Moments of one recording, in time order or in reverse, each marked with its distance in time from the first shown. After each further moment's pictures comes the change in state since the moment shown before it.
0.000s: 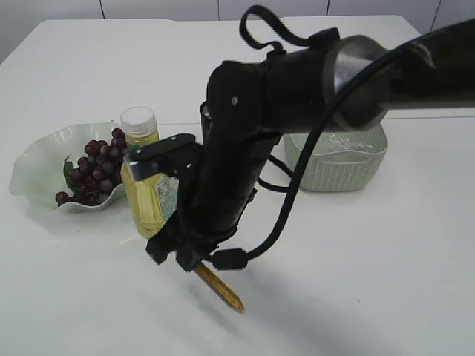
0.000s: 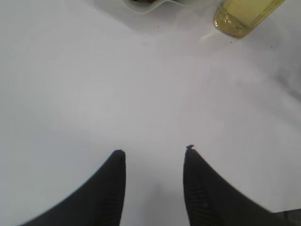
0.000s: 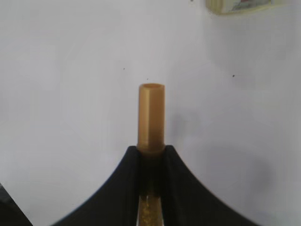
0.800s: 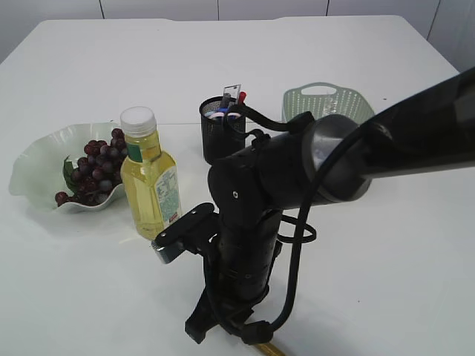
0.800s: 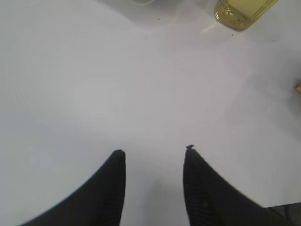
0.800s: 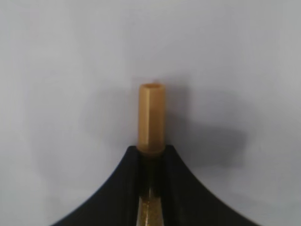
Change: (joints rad) left arm 0.000 0.000 0.000 0.000 0.022 0.000; right arm 0.081 0.055 0.201 -0.196 -0.095 0.118
